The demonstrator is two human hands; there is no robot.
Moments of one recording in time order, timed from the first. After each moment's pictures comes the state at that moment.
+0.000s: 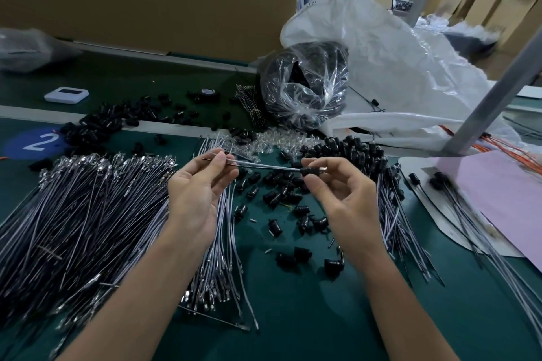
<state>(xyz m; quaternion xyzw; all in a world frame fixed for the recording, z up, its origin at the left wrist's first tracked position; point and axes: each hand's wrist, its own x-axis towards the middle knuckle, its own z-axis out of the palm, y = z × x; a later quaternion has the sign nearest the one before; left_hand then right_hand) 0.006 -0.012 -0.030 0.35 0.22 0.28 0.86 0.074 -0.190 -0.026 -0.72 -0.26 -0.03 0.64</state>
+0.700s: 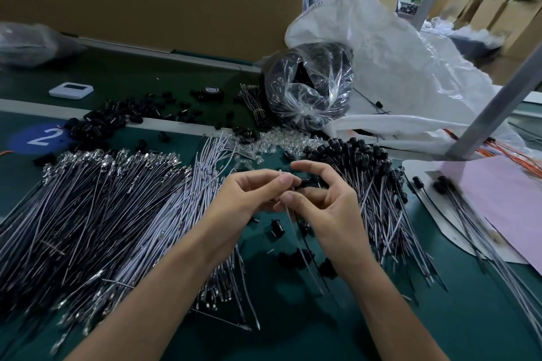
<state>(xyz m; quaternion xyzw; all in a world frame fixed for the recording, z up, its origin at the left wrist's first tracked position) 0.003 -0.038 -0.030 0.59 0.02 0.09 0.80 0.056 -0.178 -0.027 -0.65 -0.30 0.12 0.69</state>
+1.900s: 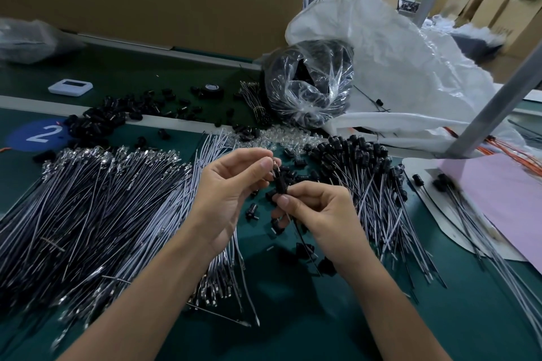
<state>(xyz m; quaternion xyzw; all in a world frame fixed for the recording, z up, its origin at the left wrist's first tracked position) 0.004 -0.028 -0.032 0.49 0.01 0.21 0.85 0.058 -0.180 -0.030 -0.69 -0.30 0.13 0.64</state>
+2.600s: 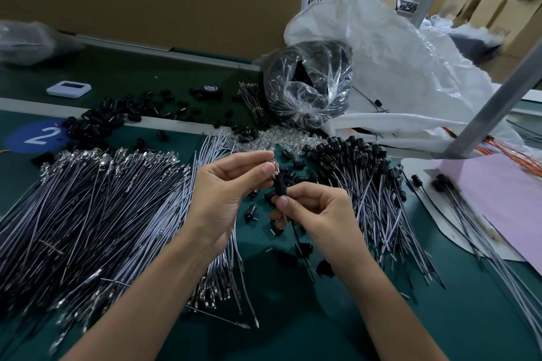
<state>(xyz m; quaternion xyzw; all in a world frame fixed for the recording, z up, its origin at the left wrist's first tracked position) 0.004 -0.030 -0.030 0.49 0.04 0.24 0.84 0.057 -0.179 -0.032 -0.67 -0.29 0.14 0.66</state>
